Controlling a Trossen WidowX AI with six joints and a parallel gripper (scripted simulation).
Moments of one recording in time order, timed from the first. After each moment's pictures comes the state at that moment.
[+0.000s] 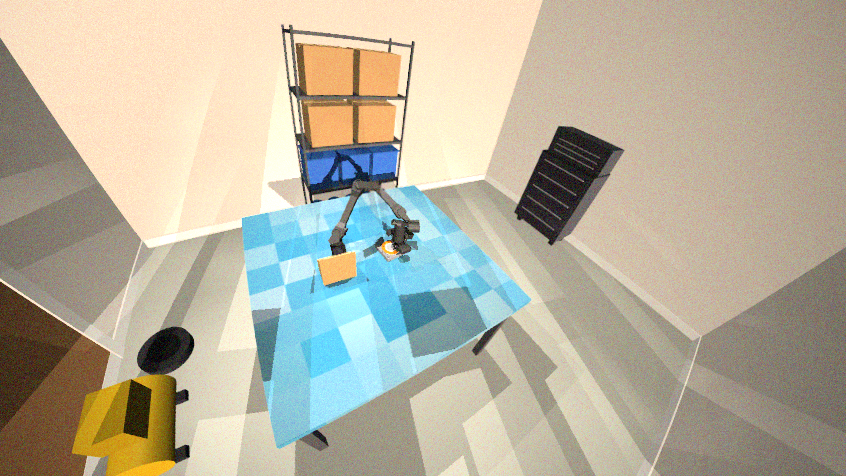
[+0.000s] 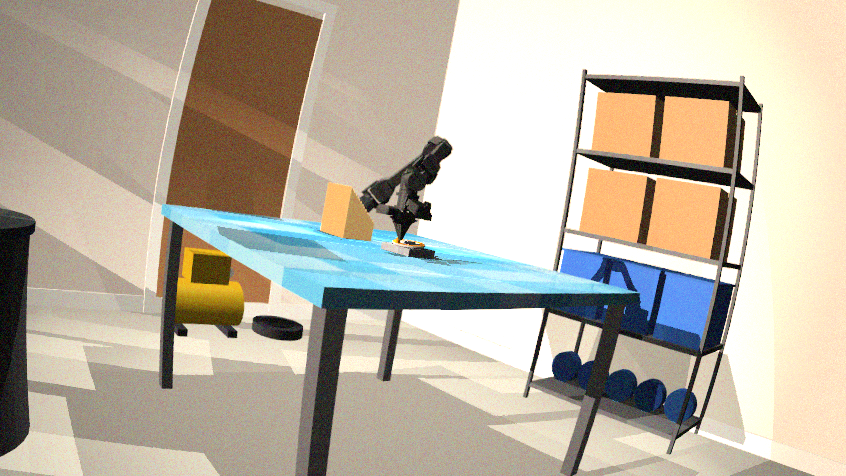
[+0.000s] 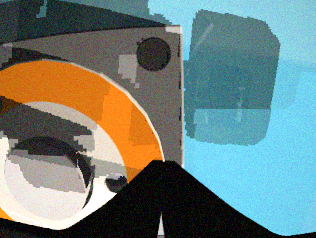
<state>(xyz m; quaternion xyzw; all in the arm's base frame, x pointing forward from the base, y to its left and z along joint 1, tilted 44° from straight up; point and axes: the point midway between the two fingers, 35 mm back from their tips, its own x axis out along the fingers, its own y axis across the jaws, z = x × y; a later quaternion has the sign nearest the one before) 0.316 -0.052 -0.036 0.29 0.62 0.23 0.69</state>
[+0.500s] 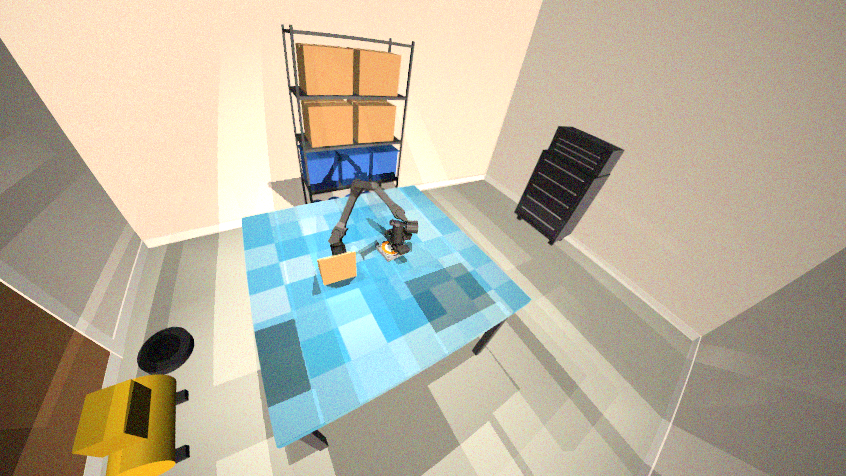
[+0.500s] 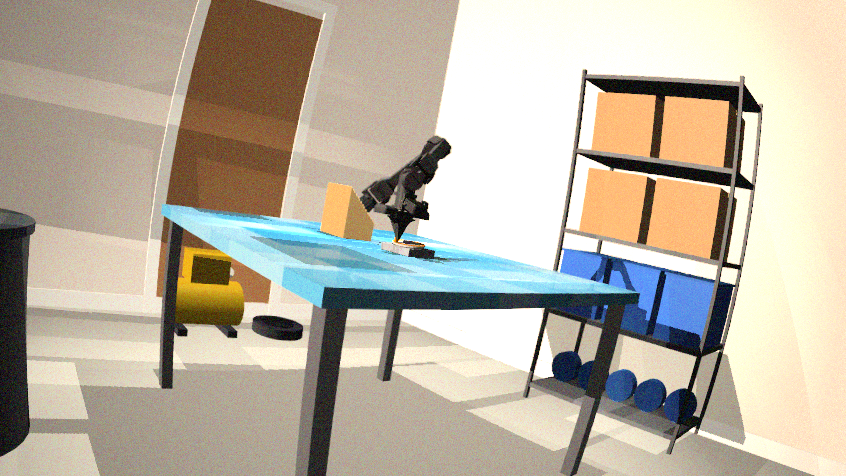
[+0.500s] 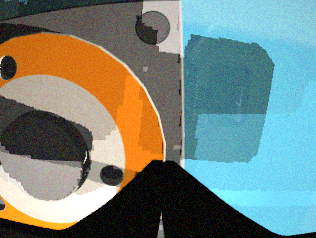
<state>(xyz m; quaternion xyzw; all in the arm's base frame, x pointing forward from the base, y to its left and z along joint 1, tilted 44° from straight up) 0.305 -0.052 -0.037 0.29 0.62 0.23 0.69</state>
